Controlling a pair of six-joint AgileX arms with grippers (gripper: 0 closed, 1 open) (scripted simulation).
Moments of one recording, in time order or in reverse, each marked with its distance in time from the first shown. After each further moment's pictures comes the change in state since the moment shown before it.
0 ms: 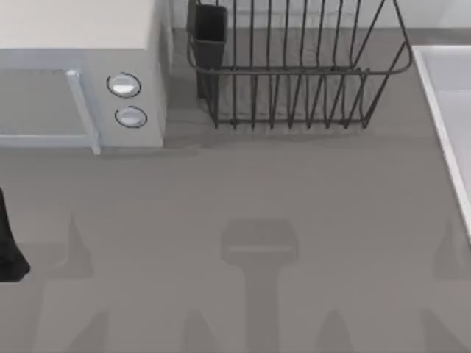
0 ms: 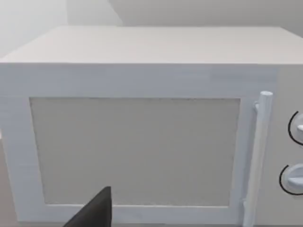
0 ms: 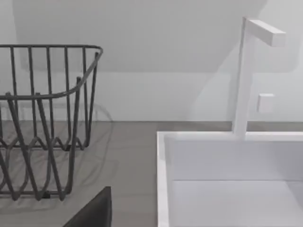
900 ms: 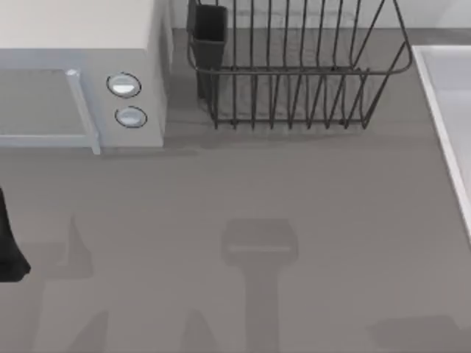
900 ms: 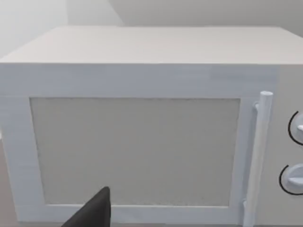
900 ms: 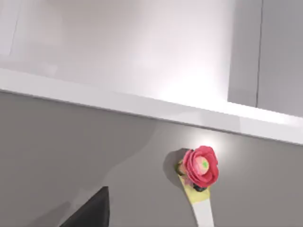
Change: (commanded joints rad) left arm 0.000 0.000 0.000 0.000 0.000 0.000; right arm -0.383 0.879 0.563 -0.615 -0.006 -0.589
